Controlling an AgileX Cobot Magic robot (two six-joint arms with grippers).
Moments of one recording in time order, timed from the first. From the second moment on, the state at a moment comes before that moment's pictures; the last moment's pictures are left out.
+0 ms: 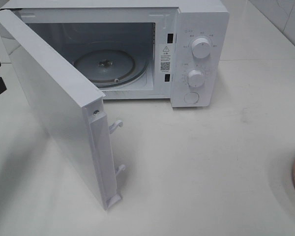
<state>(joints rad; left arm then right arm) -0.08 1.53 -0.35 0.29 -1.01 -0.25 0.05 0.00 -0.50 0.02 1.00 0.04</state>
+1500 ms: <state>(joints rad) -0.52 1.87 -0.83 0.05 -0.86 -0.25 0.05 0.00 -0.50 0.02 1.00 0.04</state>
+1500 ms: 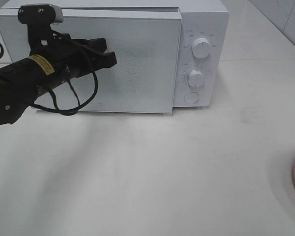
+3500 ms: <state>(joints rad) -0.72 1.64 -1.12 -0.02 0.69 -0.01 0.05 0.00 -0.50 0.02 1.00 0.04</state>
